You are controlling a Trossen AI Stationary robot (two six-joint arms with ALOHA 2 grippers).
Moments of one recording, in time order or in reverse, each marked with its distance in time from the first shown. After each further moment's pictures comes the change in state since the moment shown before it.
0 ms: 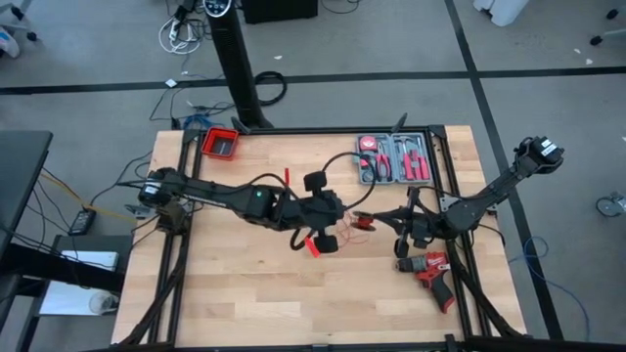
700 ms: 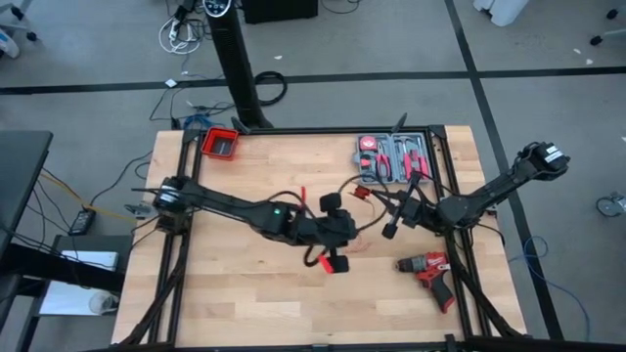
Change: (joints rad) left arm -0.027 0.136 0.009 0.109 0.090 -0.065; right arm -0.150 0.074 0.000 0.133 0.106 0.129
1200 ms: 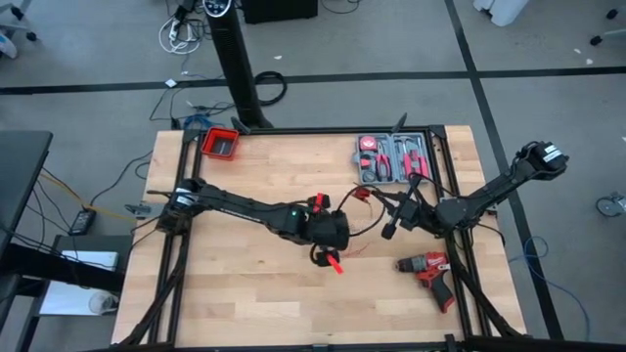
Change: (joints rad) left arm 0.036 0.089 0.000 -0.341 -0.021 -0.143; right arm 0.022 0.016 0.000 -0.007 0.062 -0.060
